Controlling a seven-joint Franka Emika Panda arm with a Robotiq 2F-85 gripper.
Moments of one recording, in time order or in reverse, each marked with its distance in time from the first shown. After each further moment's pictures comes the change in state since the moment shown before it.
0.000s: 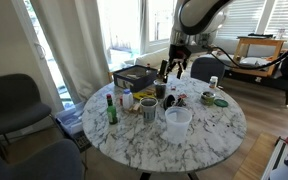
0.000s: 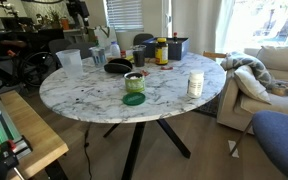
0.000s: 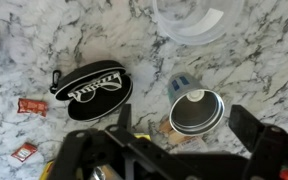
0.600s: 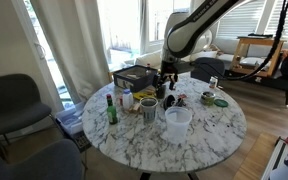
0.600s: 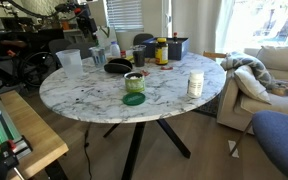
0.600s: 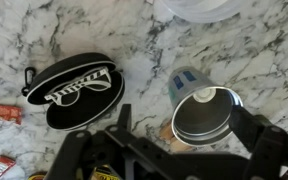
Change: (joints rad) arm 0.006 0.208 0.010 0.039 -0.009 0.177 0.040
